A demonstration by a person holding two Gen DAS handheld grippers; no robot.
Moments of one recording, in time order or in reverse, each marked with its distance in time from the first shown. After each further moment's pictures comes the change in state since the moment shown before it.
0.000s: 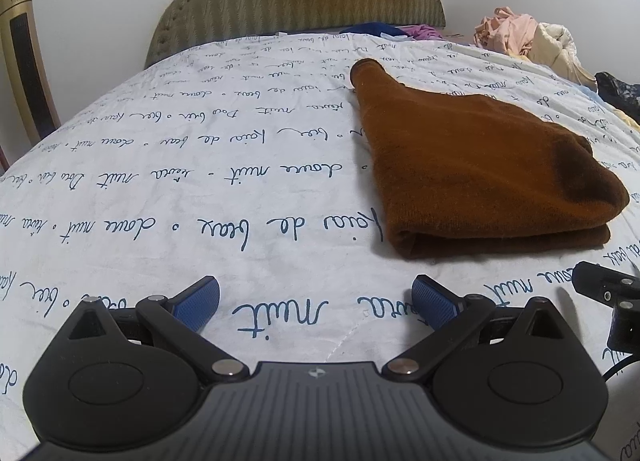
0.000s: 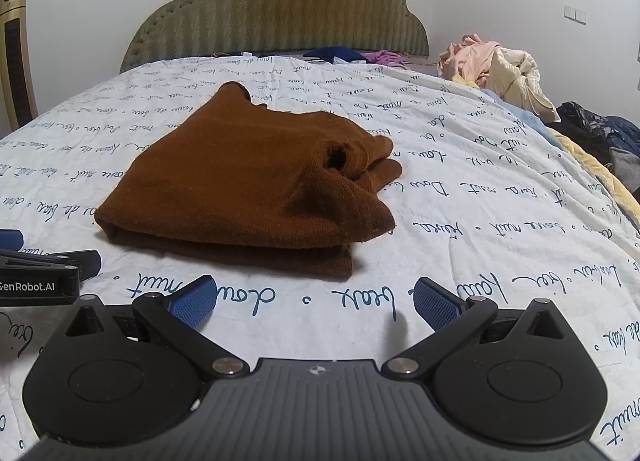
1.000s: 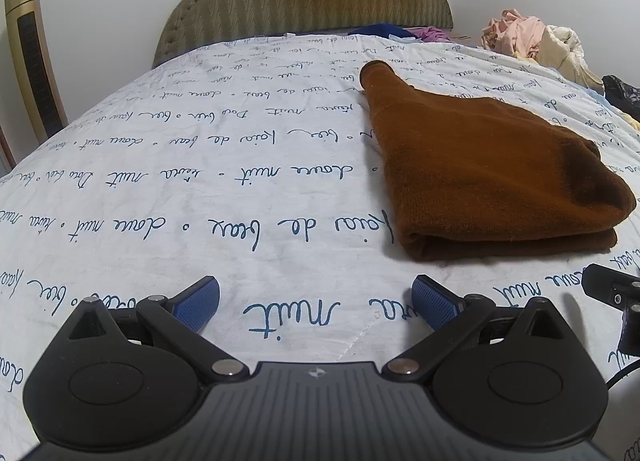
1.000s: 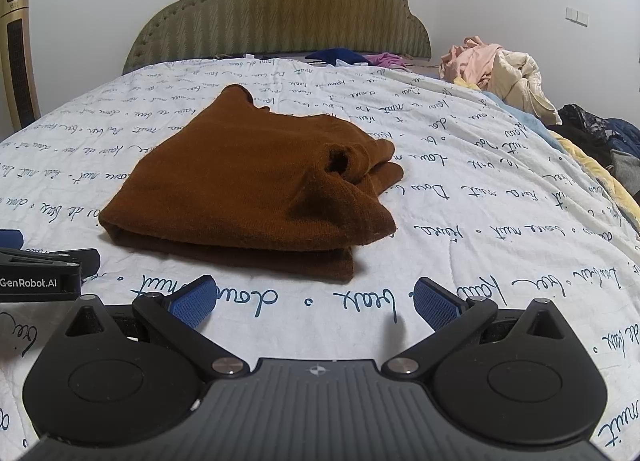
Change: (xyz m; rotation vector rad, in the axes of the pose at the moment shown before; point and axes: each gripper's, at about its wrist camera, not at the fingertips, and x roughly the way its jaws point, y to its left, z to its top) left arm -0.002 0.004 -0.001 -0.009 -0.004 0.021; right arm -0.002 0.003 0.002 -0.001 -0.002 0.003
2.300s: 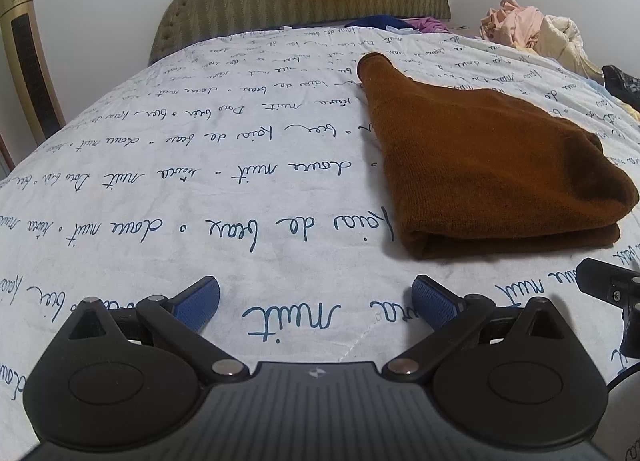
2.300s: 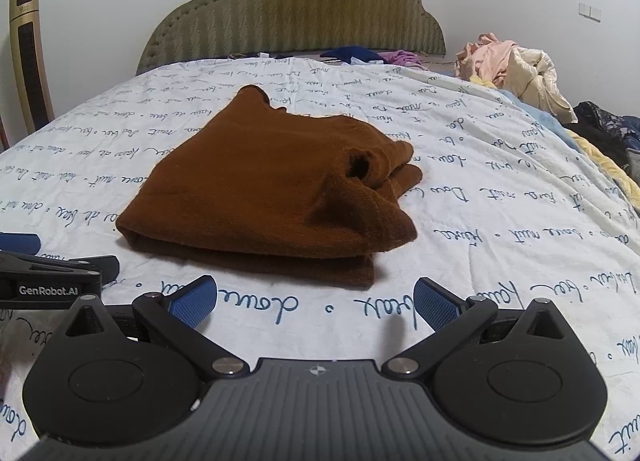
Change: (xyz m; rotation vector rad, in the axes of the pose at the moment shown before) left arm 0.006 -0.003 0.004 0.023 0.024 0.006; right arm 0.002 0.005 0.005 0.003 0.009 0.057
